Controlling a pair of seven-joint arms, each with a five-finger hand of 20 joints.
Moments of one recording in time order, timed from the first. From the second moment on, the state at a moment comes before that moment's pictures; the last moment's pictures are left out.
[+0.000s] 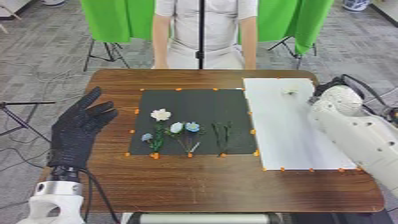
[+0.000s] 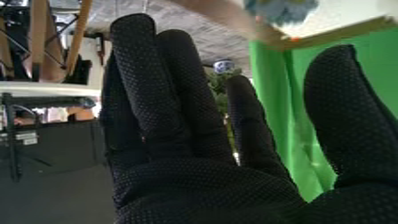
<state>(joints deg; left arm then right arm) 128.8 -60.9 -95.1 -130.6 43.4 12.5 17.4 -54.5 -45.1 49.5 -79.0 -109.2 -3.3 61.3</state>
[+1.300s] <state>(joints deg) 126.8 -61.7 -94.0 -129.8 43.3 11.5 17.0 -53.8 -49.1 50.1 -75.4 -110.8 -14.3 52.8</state>
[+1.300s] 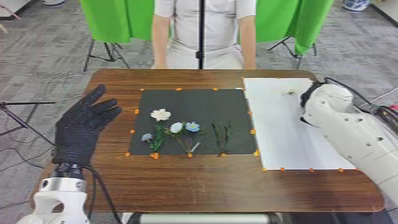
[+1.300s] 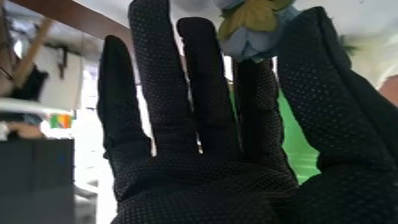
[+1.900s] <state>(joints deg) 126.7 -61.9 -93.7 -129.7 43.1 11.5 17.3 -56.7 -49.9 45.0 -77.2 -120.0 -3.5 52.3</state>
